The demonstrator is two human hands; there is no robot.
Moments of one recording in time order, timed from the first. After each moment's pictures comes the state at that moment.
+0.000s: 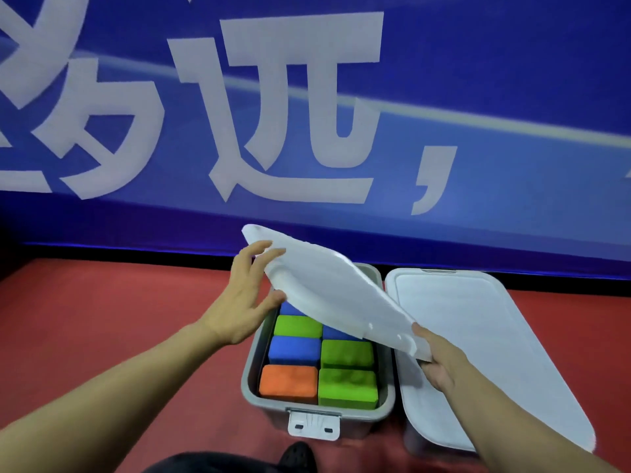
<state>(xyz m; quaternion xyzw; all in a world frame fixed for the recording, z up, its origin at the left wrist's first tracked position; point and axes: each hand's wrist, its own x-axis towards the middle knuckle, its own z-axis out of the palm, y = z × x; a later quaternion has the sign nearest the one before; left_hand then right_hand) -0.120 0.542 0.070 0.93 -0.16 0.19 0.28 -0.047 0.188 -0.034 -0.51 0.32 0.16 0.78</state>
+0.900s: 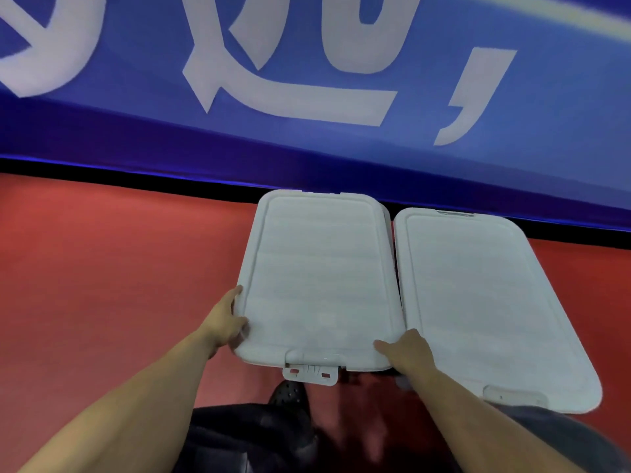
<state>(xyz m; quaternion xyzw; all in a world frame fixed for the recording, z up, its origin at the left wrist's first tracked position) -0.116 0.591 -0.155 0.78 0.30 -0.12 0.54 -0.070 0.235 -0.157 -0.90 0.19 0.26 0.30</state>
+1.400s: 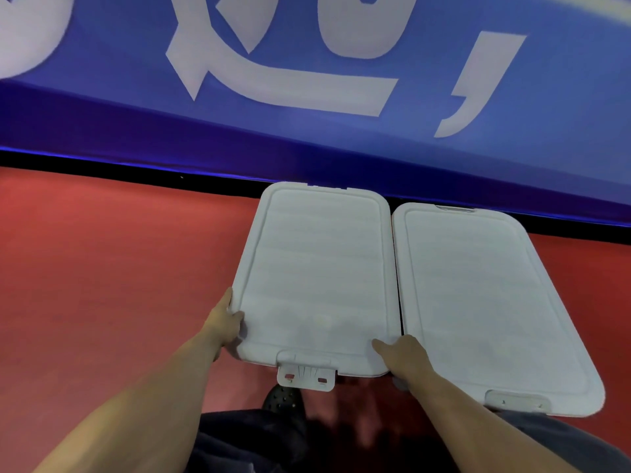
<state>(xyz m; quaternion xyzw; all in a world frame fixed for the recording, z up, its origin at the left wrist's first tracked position) -0.093 0.585 -0.194 0.77 0.37 -0.13 0.51 -0.060 0.238 -0.176 -0.88 0.20 0.29 0.31</state>
